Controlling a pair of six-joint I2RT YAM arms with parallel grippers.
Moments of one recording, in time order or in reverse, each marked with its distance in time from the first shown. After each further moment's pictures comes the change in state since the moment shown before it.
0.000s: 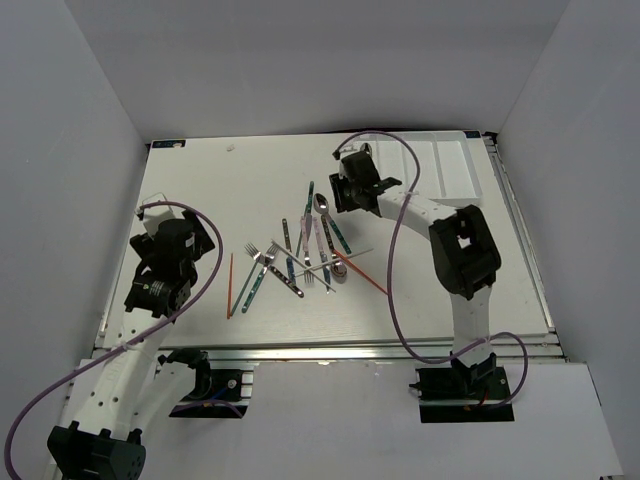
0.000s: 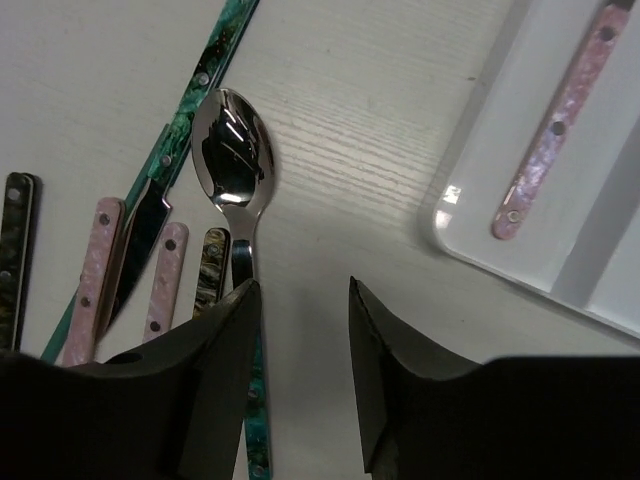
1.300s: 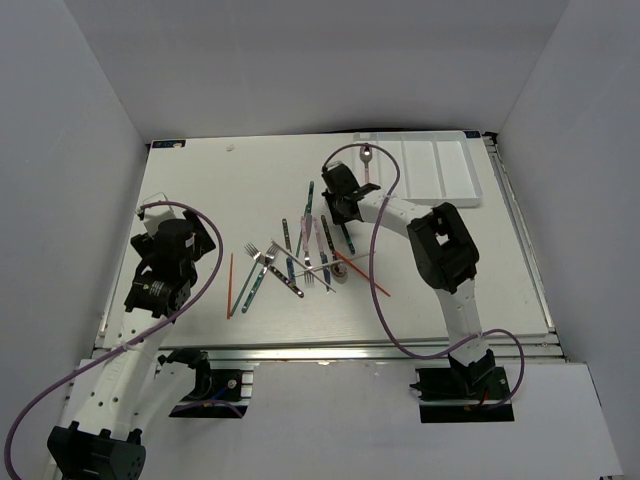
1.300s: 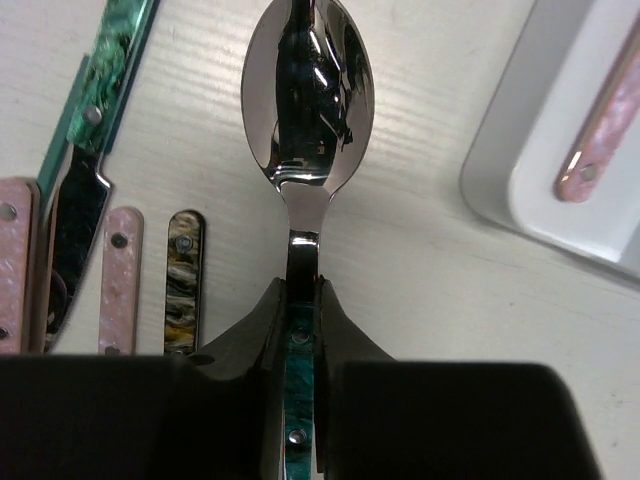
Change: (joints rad) left arm 0.000 0.000 0.000 0.000 0.015 0.000; right arm 0.082 0.166 0.104 -0.140 0.154 0.030
